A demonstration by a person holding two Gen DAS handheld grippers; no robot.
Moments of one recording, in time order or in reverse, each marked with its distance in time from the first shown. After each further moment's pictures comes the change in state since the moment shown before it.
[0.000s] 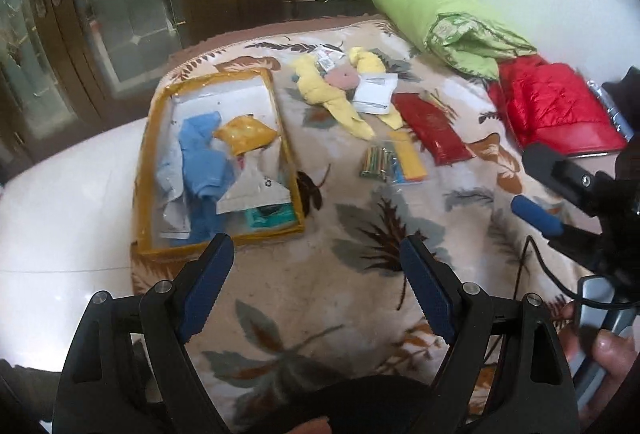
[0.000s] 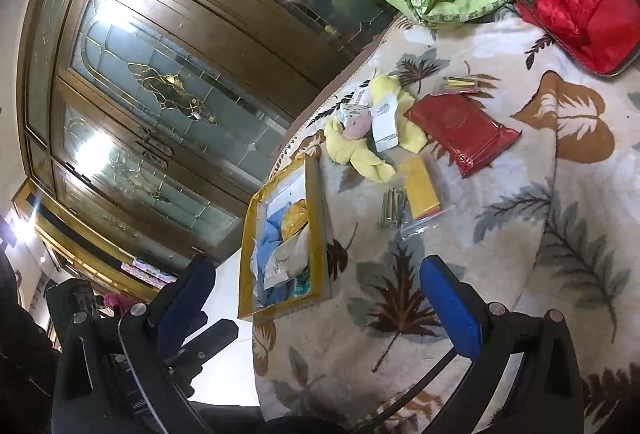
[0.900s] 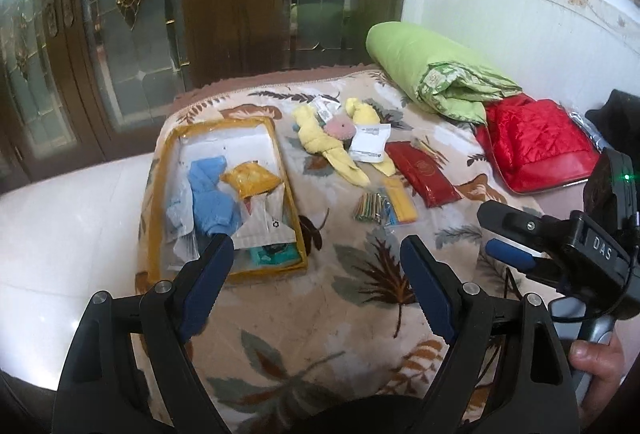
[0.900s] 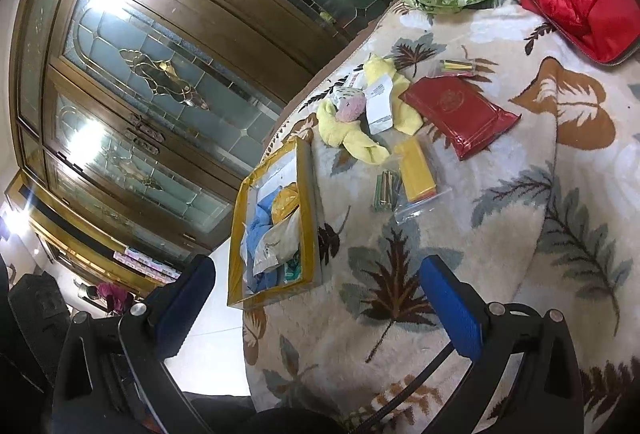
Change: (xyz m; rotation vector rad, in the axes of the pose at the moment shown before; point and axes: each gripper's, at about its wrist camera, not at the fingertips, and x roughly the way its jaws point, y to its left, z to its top) left arm -0.030 0.003 -0.002 0.003 -0.184 -0.035; right arm 0.009 -0.001 -0.007 -0.007 0.046 -0.029
